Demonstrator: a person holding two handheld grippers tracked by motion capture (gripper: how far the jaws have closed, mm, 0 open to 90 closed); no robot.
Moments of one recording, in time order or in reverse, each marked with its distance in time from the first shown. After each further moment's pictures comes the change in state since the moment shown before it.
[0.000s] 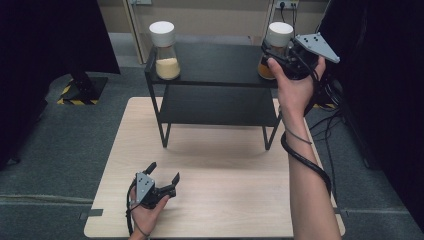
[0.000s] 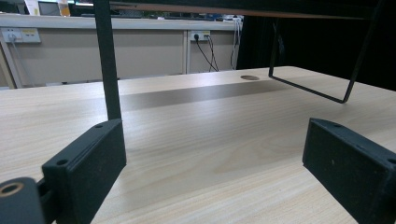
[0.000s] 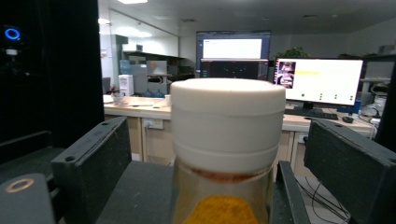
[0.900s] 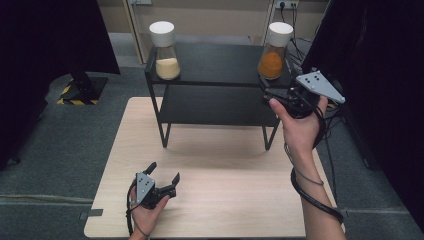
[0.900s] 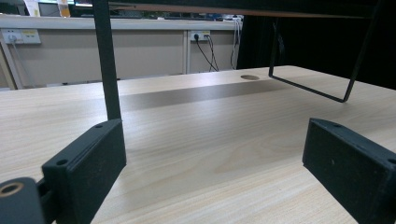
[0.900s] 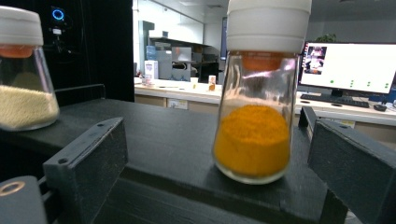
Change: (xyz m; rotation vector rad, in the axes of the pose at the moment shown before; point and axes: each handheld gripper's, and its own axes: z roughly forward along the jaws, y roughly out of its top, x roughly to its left) left arm -0.001 0.000 0.000 -0.001 0.002 0.006; right arm -0.004 -0.034 -0.066 0.051 0.106 -0.011
